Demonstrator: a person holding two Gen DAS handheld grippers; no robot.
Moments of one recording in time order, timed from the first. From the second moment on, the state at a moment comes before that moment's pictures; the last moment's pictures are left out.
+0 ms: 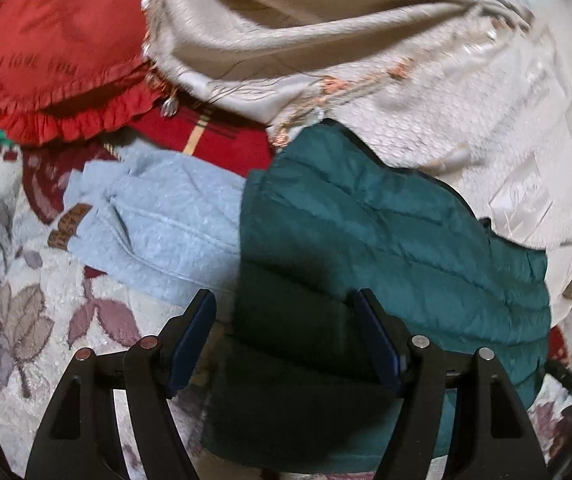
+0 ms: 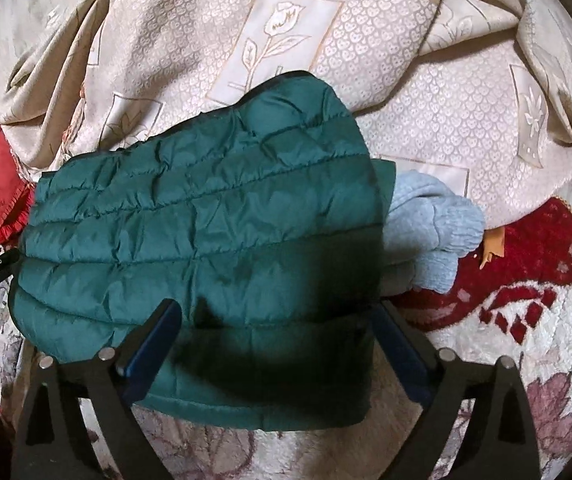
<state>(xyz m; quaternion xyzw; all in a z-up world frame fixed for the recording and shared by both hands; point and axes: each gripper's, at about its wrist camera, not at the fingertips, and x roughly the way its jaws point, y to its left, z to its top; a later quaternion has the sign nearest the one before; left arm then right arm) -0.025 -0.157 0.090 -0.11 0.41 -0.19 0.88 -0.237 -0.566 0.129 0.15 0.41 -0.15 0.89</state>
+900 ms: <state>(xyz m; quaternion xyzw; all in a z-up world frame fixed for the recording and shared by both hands) 0.031 -0.168 0.027 -0.23 0.46 -0.30 0.80 -0.177 -0.633 0.078 0.24 0.42 -0.07 0.87</state>
